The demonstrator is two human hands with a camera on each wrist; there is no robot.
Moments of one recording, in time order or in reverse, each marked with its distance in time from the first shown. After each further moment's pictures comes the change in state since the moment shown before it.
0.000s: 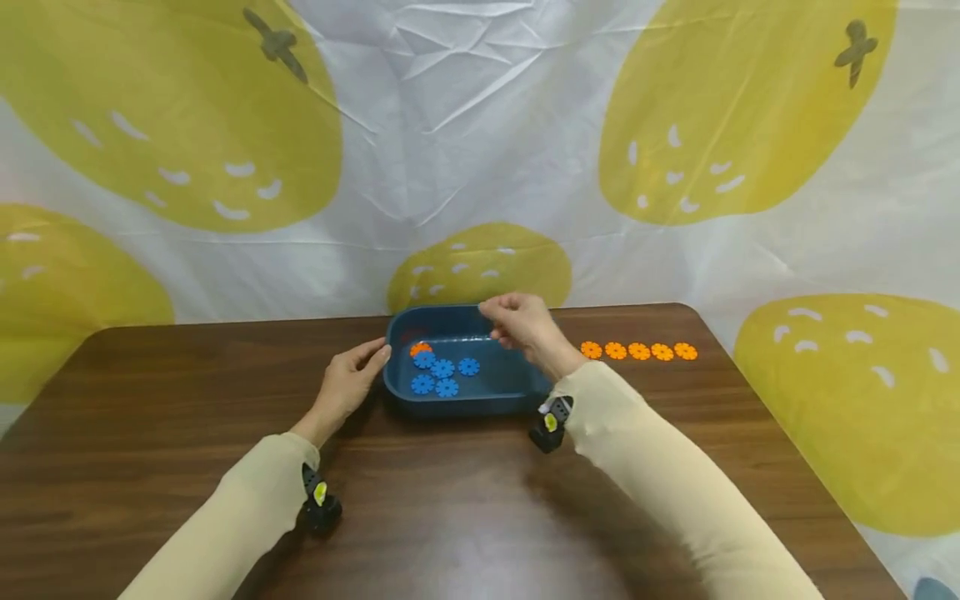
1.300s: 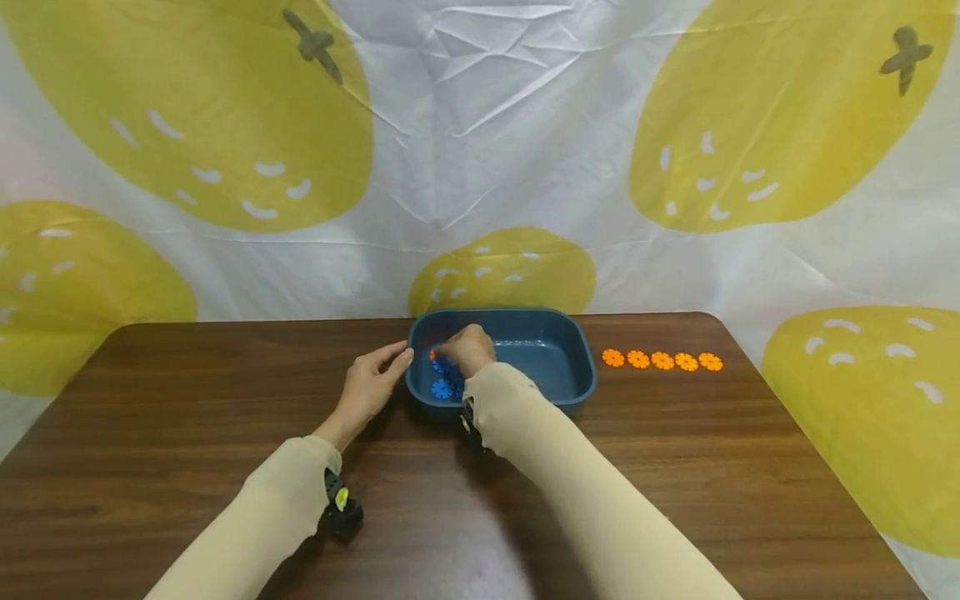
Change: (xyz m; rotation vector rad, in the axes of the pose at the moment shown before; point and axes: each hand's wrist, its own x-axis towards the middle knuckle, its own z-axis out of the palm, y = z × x) left_hand -0.002 0.000 0.002 0.033 0.046 0.009; right_hand 0.038 0.027 0.107 -0.462 0.155 0.121
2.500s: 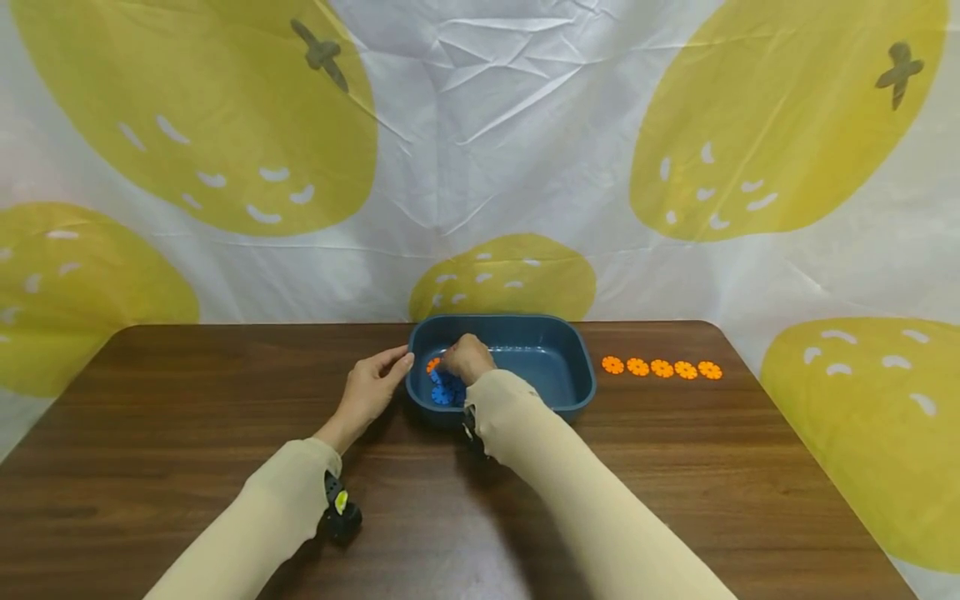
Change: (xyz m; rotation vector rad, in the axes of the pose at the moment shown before) left_hand 0.000 0.001 0.000 -0.001 0.007 0.003; right_hand 0.004 0.002 0.000 -0.113 -0.110 -0.002
